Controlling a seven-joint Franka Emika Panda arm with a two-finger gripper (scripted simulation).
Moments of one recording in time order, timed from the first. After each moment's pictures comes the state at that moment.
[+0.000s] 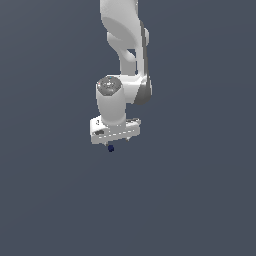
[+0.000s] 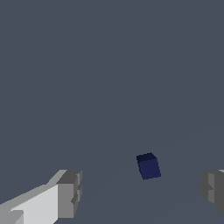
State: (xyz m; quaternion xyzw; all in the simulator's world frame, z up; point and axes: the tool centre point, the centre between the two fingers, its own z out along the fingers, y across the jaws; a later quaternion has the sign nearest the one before) arm -0.010 -0.049 0.115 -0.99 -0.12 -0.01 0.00
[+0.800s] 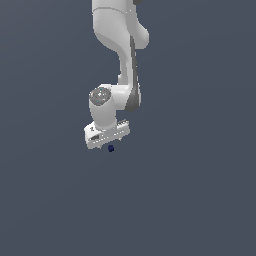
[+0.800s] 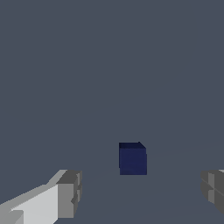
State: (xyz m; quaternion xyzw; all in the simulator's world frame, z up) arm -0.033 -0.088 0.065 -0.97 -0.23 0.00 0.00
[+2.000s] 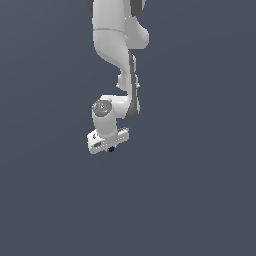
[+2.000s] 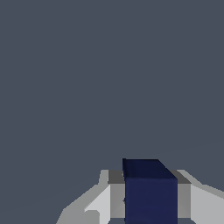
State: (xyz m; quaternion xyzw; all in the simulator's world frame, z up) arm -0.034 -0.089 0.013 -0.97 -0.23 0.00 0.00
